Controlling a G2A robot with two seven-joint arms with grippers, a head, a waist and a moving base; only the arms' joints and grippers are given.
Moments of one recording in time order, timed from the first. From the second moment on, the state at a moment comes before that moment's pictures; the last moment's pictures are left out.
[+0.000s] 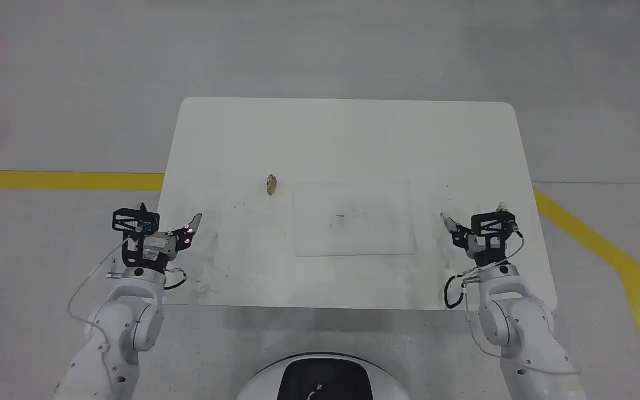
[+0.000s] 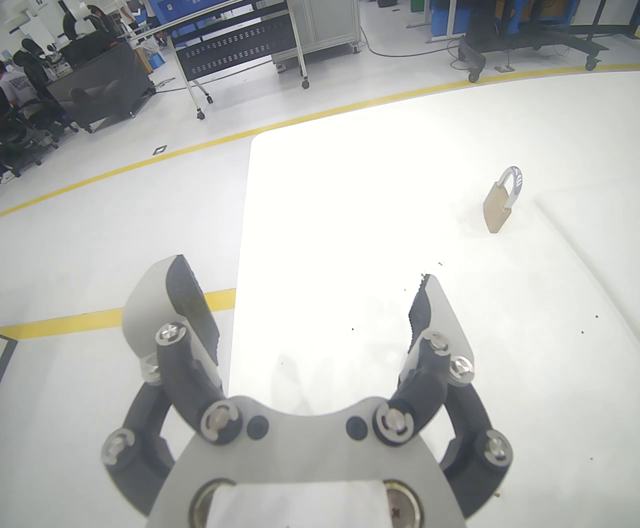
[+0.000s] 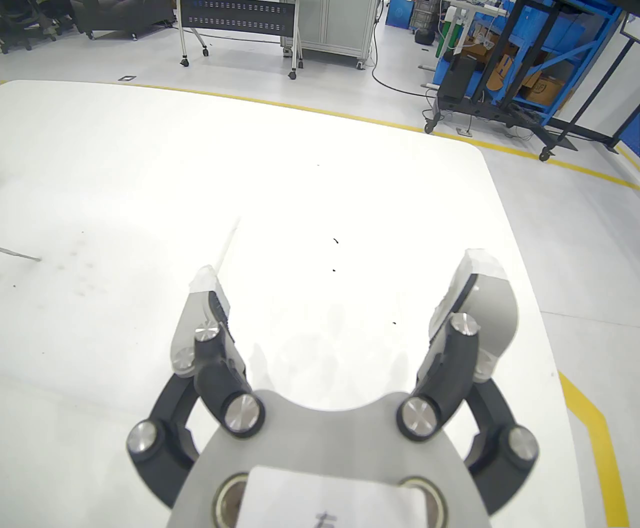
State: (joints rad) left arm 1.73 -1.15 -1.60 -1.80 1.33 0.00 0.00; right arm -1.73 -1.15 1.60 -1.80 -1.33 0.00 0.00
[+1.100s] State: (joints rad) left arm 1.73 -1.15 -1.60 -1.80 1.33 0.00 0.00; right arm -1.17 -1.20 1.08 -1.47 -1.47 -0.61 0.24
